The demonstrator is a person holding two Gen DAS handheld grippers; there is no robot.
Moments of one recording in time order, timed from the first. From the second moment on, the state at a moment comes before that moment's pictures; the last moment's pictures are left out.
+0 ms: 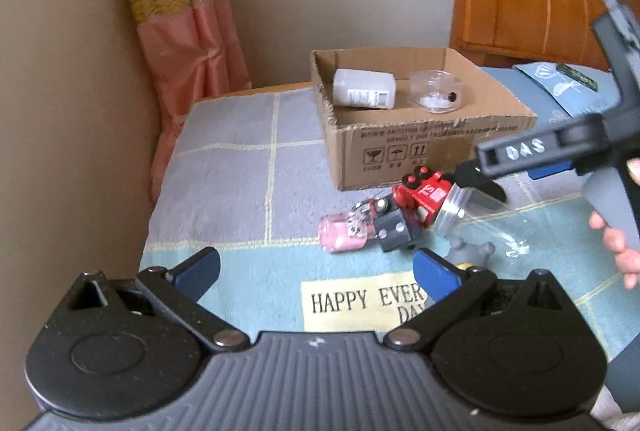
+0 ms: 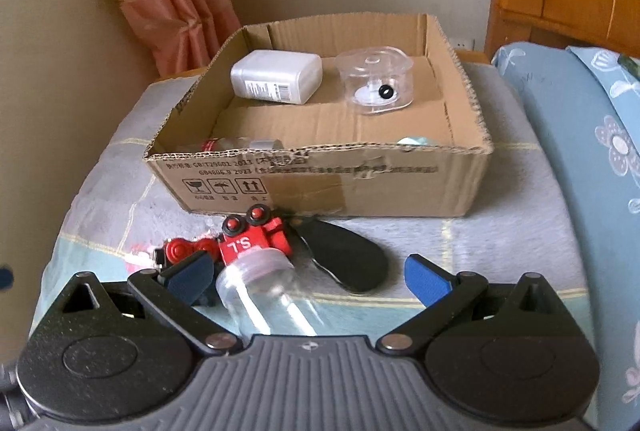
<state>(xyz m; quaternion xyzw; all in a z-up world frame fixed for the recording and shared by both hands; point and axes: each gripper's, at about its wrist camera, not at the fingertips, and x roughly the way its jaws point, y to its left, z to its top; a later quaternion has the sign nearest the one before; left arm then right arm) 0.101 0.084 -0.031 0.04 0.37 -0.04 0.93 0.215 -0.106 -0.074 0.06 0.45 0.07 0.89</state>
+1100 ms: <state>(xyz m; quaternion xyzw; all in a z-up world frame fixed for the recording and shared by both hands) 0.098 0.038 -0.064 0.05 0.38 -0.15 0.91 0.149 -0.136 -0.100 -0.09 0.45 0.07 0.89</state>
